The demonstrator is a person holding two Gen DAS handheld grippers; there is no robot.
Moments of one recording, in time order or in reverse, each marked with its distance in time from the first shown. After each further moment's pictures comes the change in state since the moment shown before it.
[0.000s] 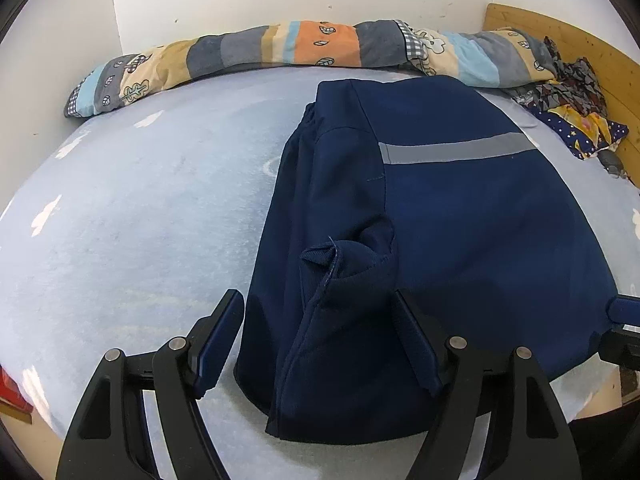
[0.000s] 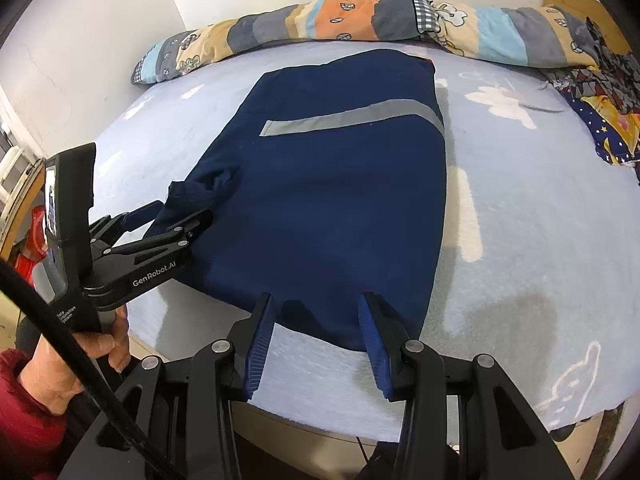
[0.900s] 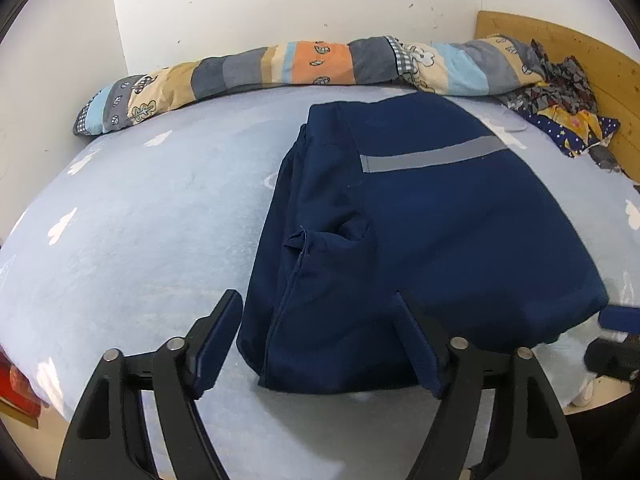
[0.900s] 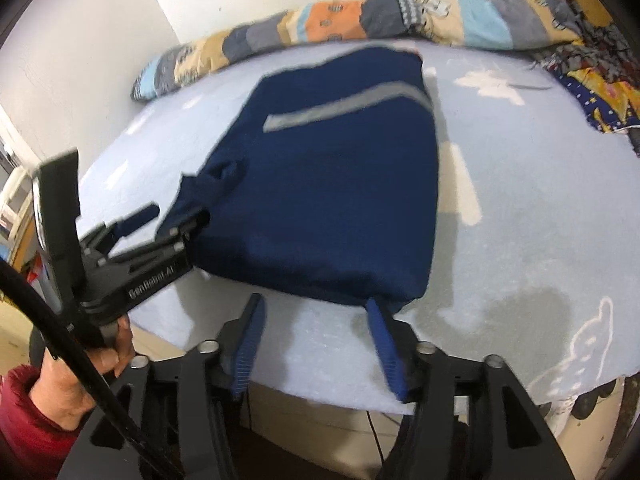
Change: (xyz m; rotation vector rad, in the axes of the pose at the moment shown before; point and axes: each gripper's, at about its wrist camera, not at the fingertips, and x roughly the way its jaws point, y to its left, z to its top) left arm -0.035 -0.011 -0.012 0.031 -0.071 0.022; right arm -0.018 0.000 -0.025 0.077 -0.049 0.035
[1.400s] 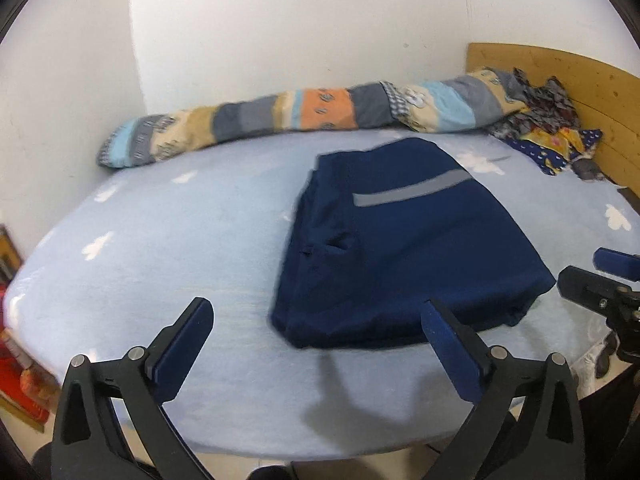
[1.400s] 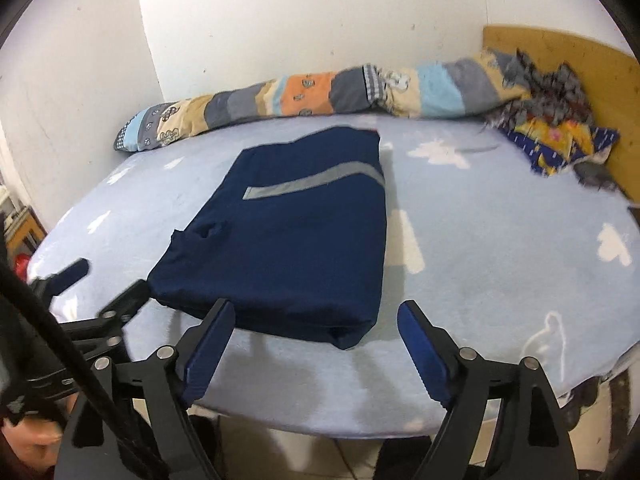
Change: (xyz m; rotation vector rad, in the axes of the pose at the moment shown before) left arm -0.087 -0.006 -0.025 0.023 -0.158 0.074; right arm -0.045 0.016 -0.020 -0.017 -0.277 -0.167
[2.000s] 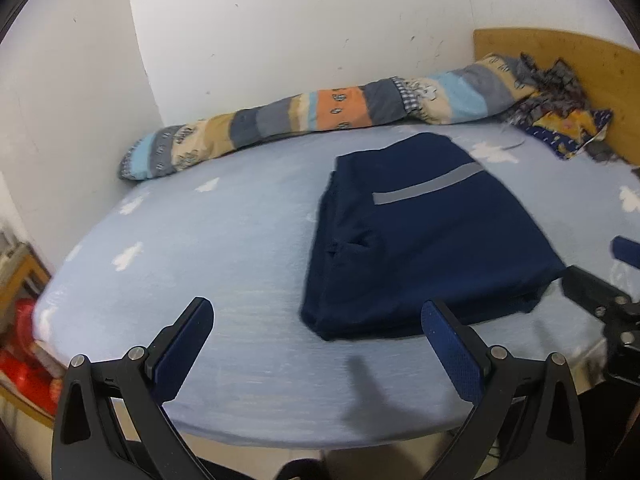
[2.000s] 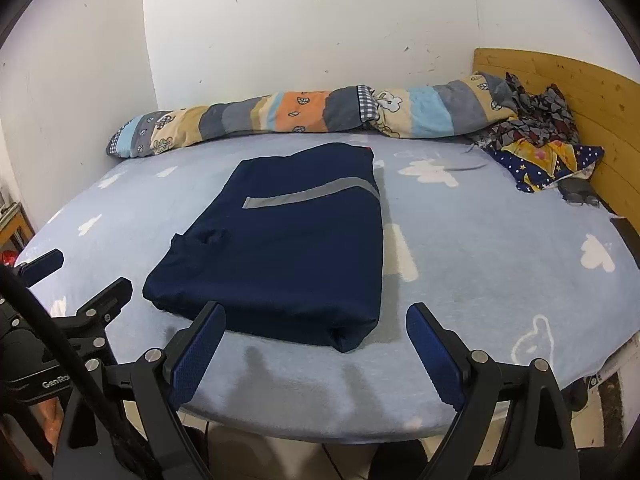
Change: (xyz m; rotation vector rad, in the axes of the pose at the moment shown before) left arm -0.014 -0.003 0.006 0.062 0.015 0.103; right arm -0.008 0.013 -0.009 -0.017 -0.054 -0.058
